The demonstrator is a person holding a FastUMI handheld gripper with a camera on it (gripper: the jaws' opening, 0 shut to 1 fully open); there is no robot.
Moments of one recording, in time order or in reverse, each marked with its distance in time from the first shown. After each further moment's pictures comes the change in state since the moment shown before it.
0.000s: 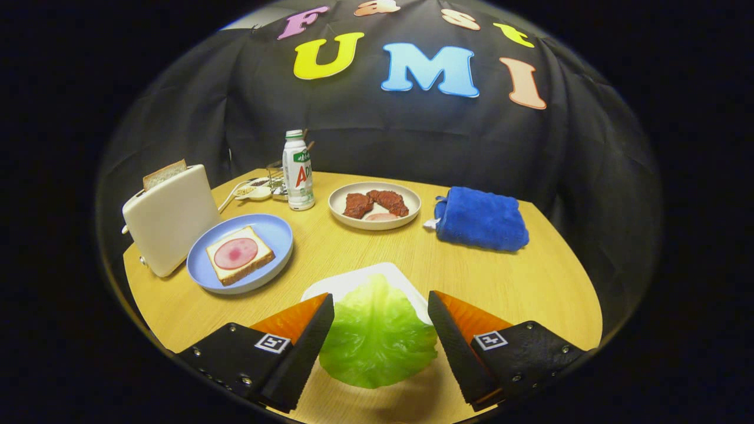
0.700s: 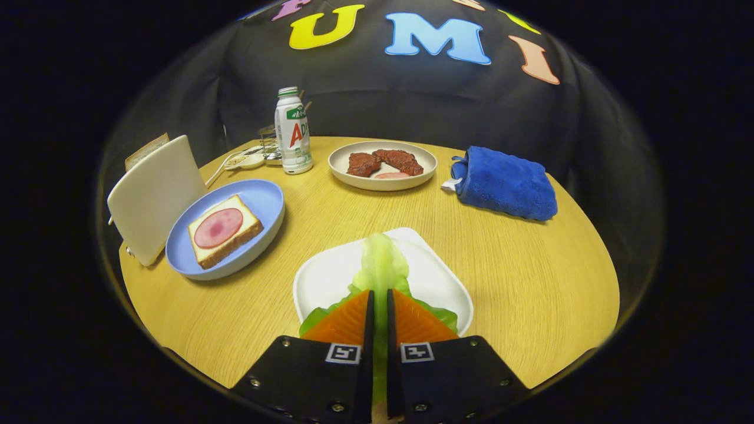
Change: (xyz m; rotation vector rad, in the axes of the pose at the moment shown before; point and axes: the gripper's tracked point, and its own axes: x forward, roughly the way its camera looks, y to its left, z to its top) arm 0.031 0.010 -0.026 0.038 0.103 0.033
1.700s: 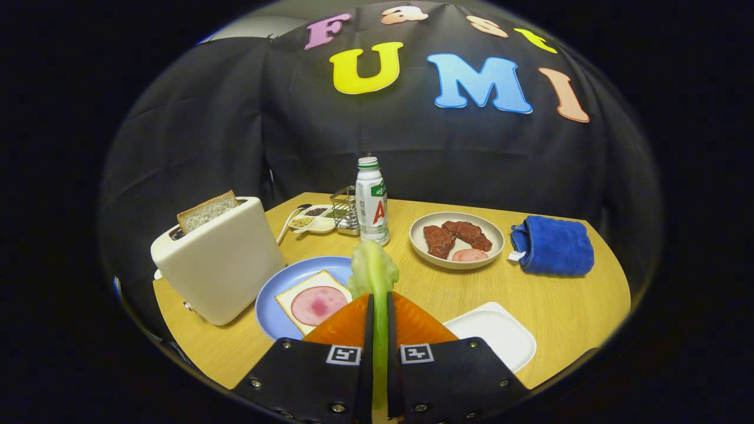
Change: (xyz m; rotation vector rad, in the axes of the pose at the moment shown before) arm -0.029 0.129 0.096 -0.023 -0.236 0.168
